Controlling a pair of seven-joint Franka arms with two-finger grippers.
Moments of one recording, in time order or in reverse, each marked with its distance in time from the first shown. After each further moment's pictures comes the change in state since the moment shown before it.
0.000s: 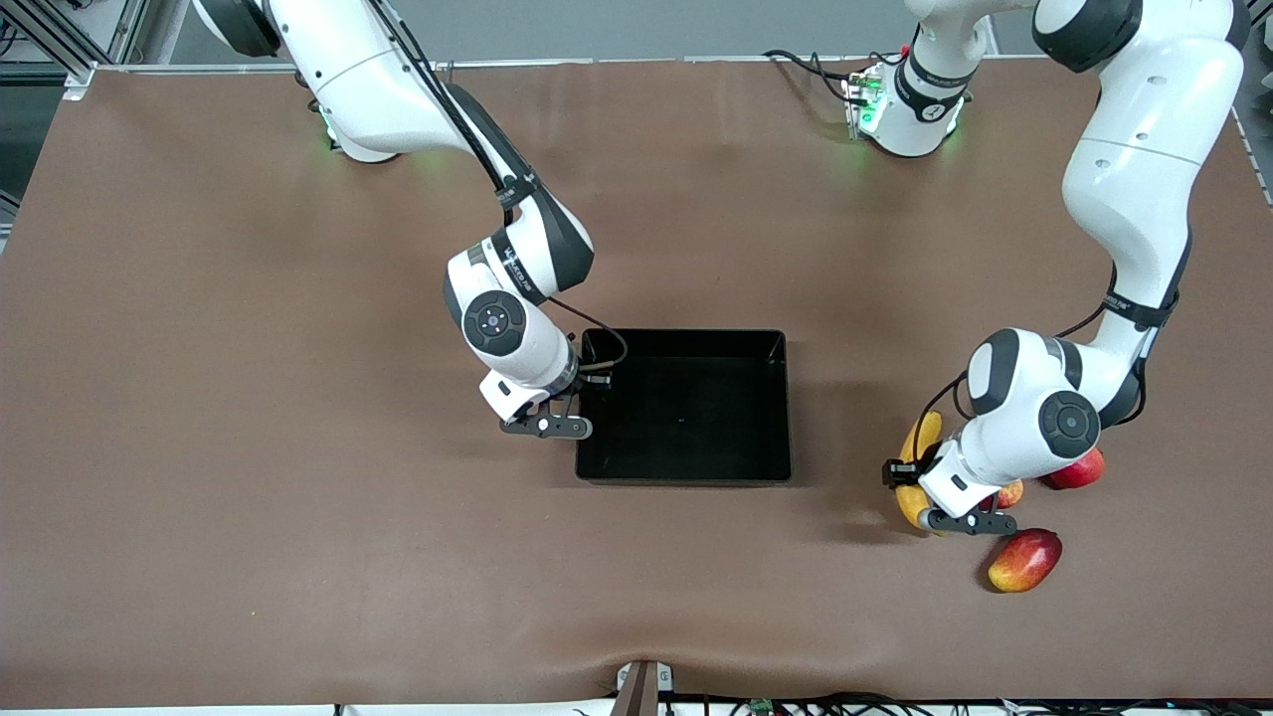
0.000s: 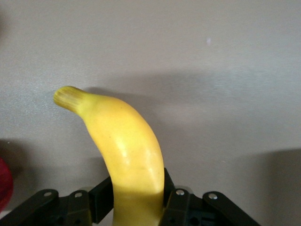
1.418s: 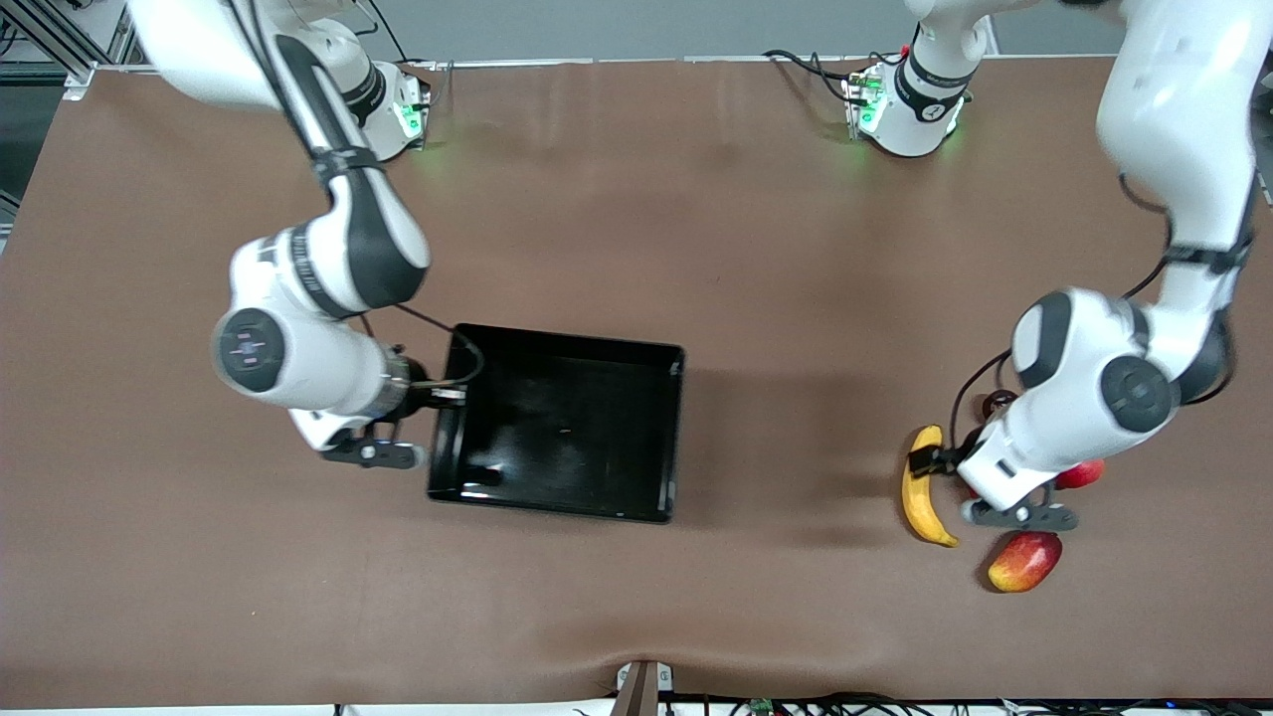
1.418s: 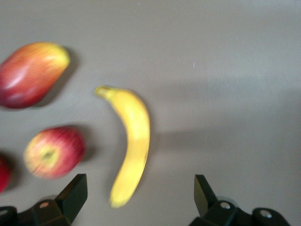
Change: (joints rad) left arm -0.005 -0.268 -0.012 0.034 0.000 -0.315 -0.005; right arm -0.293 -0.221 -0.029 0.031 0.002 -0.403 -0.218
